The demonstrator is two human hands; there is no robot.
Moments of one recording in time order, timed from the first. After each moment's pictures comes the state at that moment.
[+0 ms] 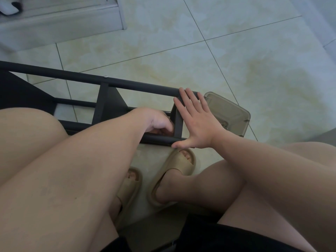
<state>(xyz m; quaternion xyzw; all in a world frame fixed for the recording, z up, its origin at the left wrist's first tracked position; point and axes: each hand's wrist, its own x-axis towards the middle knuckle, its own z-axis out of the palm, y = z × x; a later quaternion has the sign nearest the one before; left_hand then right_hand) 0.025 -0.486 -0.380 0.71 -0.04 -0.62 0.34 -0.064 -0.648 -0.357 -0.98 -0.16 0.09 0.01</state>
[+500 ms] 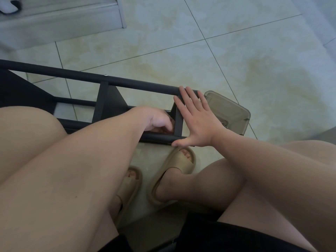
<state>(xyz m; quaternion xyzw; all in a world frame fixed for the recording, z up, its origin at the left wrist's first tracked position) 0.026 -0.486 -0.383 0.69 -0.05 -0.62 0.37 -0.064 -0.649 -0.359 -0.98 -0.16 0.08 0.01</state>
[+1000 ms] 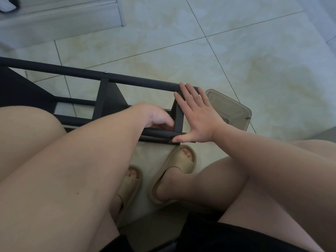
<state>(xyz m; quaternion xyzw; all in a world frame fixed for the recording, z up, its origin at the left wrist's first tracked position) 0.030 -0.489 -0.380 0.71 -0.03 -0.62 0.33 -0.055 -0.653 -0.361 -0.98 -0.16 0.09 0.00</state>
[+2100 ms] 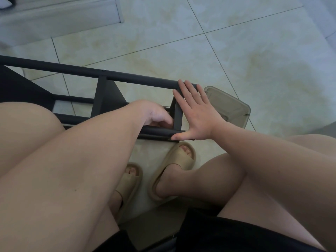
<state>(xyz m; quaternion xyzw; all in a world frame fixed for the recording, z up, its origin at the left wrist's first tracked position) 0.031 -0.488 -0.379 0.70 -0.02 -0.64 0.31 -0.058 -0.652 -0.359 -0.98 -0.16 0.10 0.01</state>
